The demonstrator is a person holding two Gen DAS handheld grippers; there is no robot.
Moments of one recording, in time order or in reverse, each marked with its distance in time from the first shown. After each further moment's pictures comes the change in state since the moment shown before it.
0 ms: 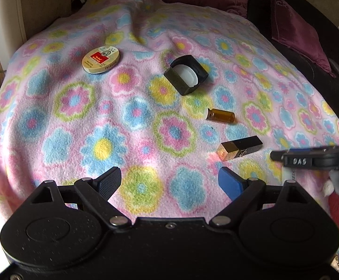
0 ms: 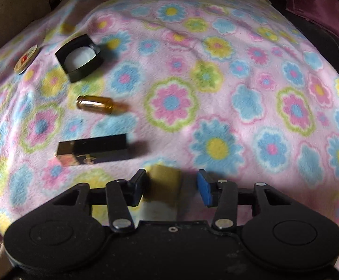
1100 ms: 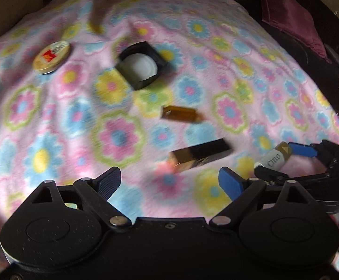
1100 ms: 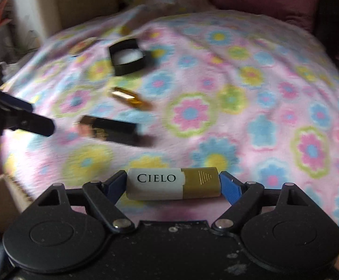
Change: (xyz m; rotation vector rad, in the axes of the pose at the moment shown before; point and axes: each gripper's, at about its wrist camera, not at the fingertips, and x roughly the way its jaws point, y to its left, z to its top) left arm 0.046 -0.073 0.021 0.016 0.080 -0.039; right arm -0.015 -0.037 -0.023 -0.210 -0.139 0.127
